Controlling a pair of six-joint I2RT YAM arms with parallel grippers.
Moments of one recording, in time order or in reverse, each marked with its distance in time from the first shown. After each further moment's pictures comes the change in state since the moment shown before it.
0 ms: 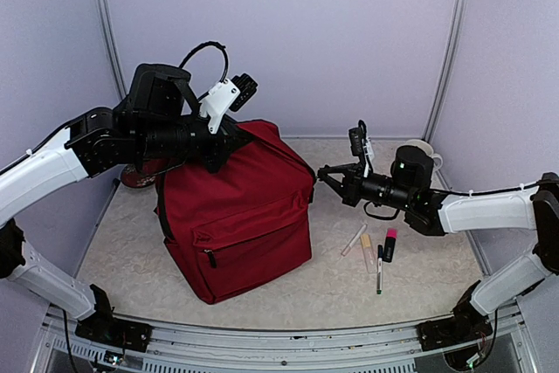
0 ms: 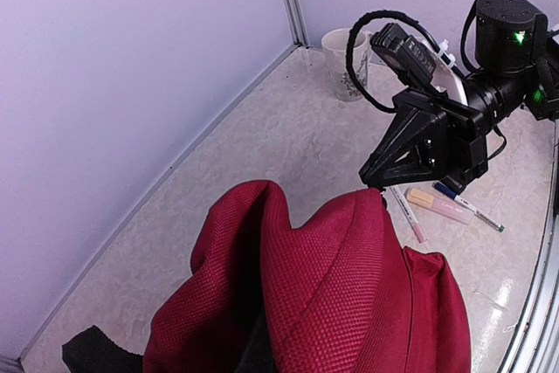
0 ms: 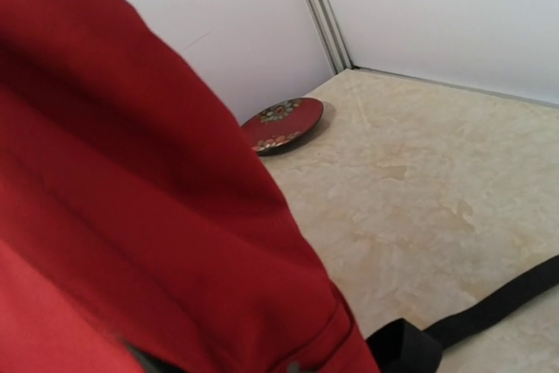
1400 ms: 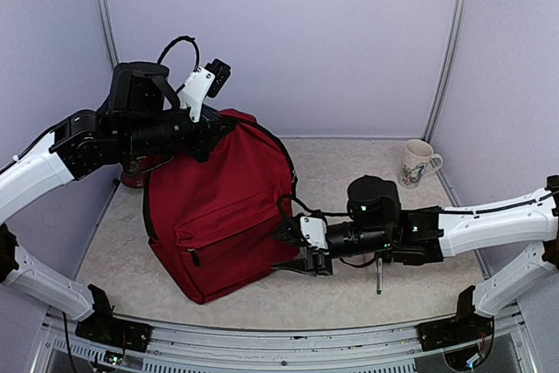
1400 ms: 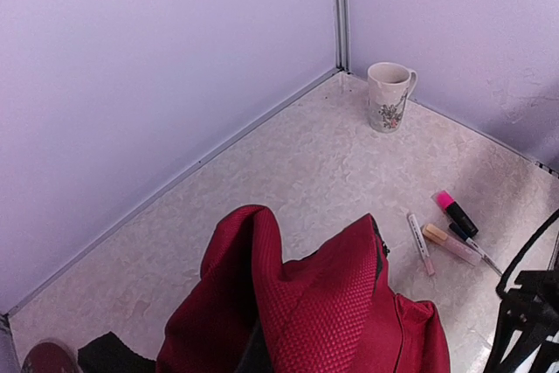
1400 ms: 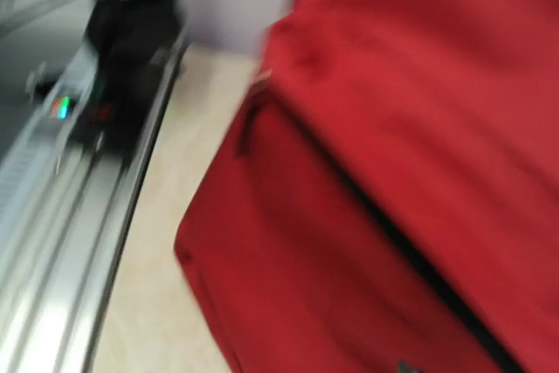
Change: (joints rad) left arm 0.028 -0.071 -0.042 0.039 -0.079 -0.138; right arm 0.505 -0.088 0.105 -0.400 0.077 -0.745
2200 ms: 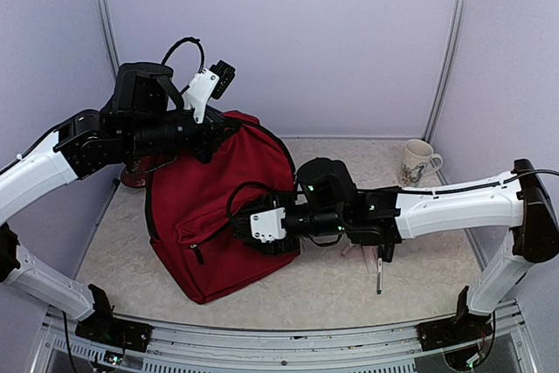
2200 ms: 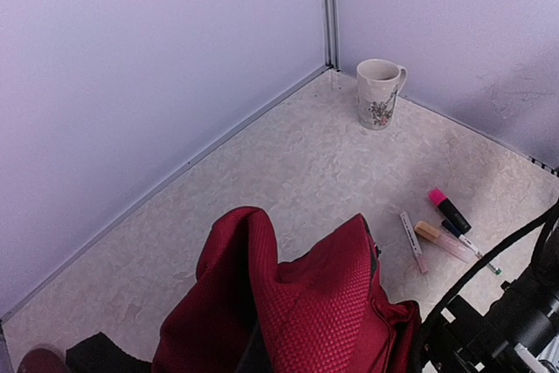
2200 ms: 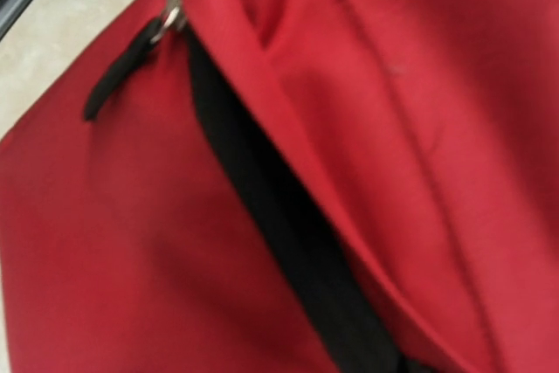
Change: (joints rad) left arm -0.002 0.017 0.001 0.006 0.035 0.005; right arm 0.008 0.301 0.346 -0.164 0.177 -0.417
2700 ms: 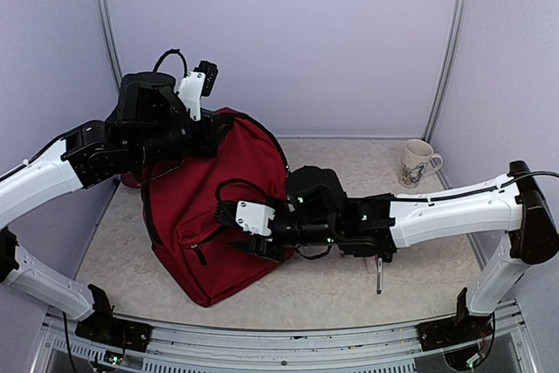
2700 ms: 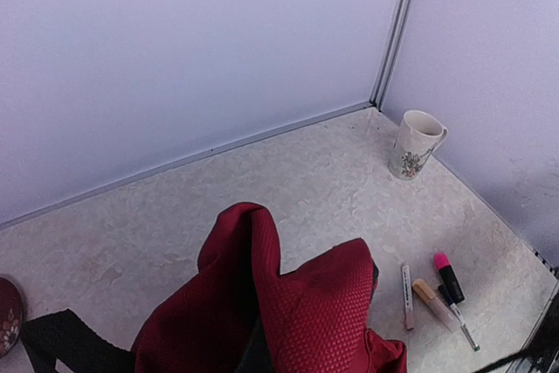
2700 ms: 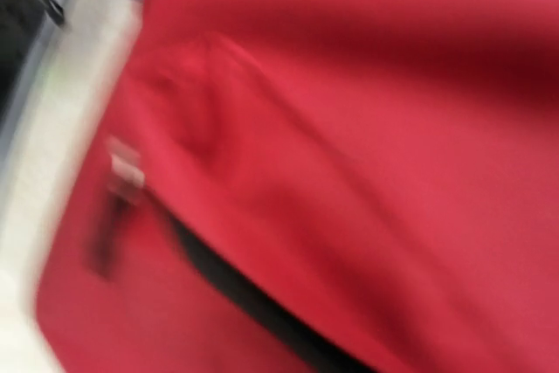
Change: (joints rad) left arm 0.000 -0.011 -0.076 0.099 -0.146 -0.256; right arm 0.068 0.027 0.051 0.014 0.079 0.340
